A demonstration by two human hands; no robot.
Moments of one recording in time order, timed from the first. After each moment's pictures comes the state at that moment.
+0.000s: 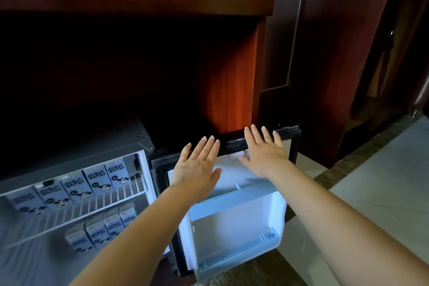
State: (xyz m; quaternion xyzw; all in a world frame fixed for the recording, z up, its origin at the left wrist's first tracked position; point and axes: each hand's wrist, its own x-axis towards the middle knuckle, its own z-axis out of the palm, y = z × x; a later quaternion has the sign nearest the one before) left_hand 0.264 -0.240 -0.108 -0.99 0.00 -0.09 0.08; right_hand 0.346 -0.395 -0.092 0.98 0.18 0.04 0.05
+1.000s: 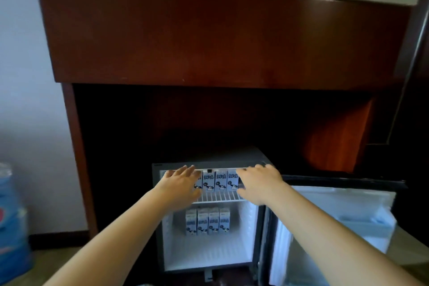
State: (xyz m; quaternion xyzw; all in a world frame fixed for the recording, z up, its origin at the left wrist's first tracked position) left_hand -0.016 -0.055 -0.037 -0.98 -0.21 0.01 0.02; right_hand 0.102 -0.213 -0.006 0.89 0.44 0.07 0.12
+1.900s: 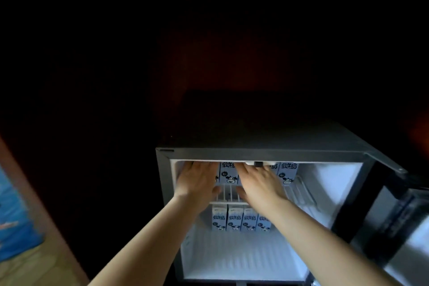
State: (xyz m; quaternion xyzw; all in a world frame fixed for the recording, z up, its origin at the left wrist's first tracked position) left_hand 0.112 0.093 -0.169 -0.95 -0.29 -0.05 0.07; right_hand 0.227 -0.007 -0.181 0.83 0.55 0.11 0.01
